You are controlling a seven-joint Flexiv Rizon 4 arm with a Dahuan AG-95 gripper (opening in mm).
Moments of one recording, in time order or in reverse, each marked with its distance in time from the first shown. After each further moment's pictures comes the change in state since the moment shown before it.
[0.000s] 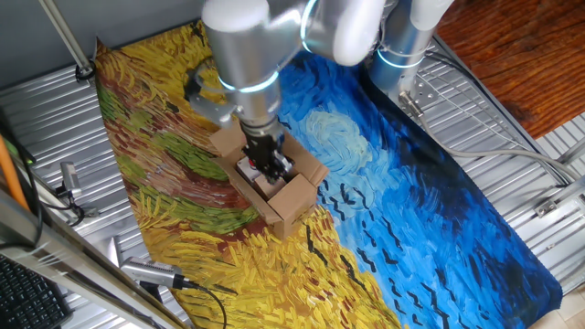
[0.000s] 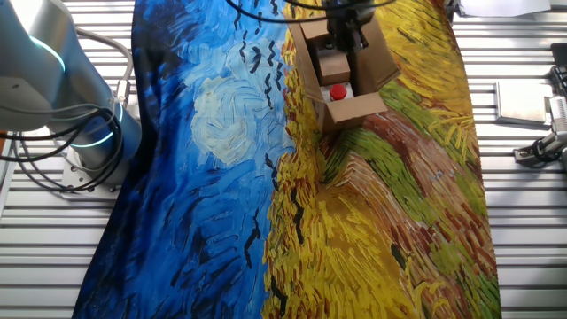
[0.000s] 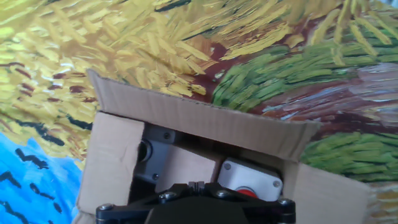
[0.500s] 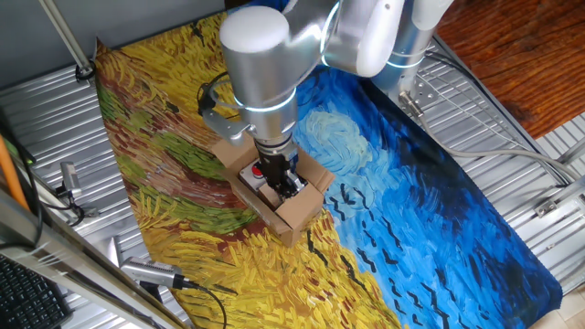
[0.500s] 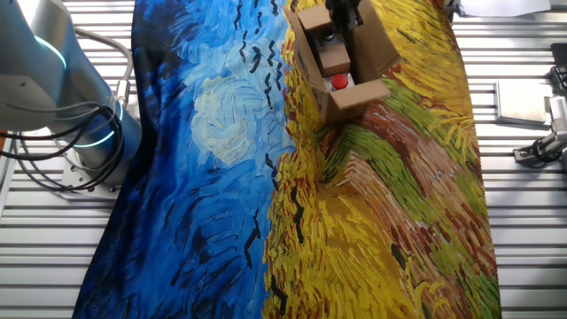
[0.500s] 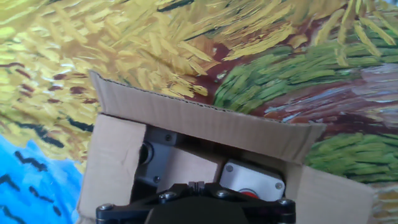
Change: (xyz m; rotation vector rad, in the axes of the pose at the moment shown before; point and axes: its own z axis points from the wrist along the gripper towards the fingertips) arm -0.012 0.037 -0.011 -0.012 0.011 0.085
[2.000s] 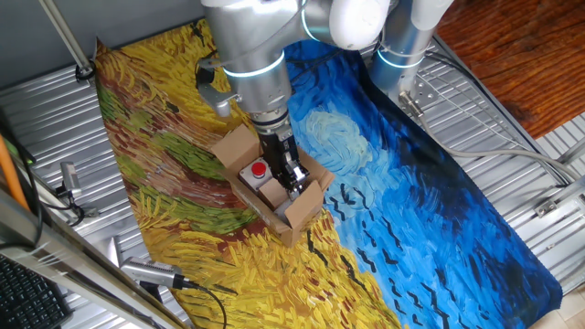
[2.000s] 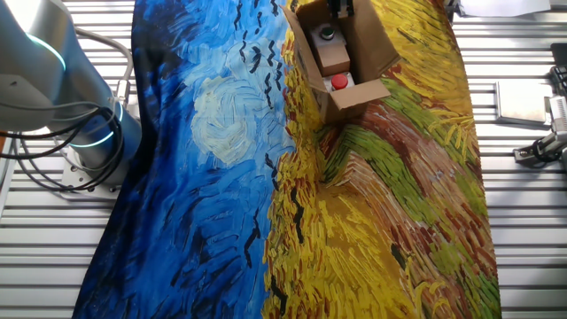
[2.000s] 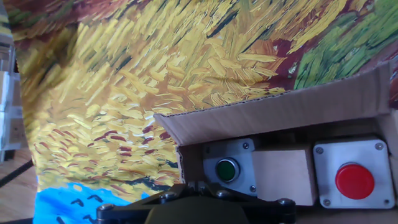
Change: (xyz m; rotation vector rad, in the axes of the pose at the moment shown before) arm 0.005 0.023 -0.027 -0.218 -0.031 0.163
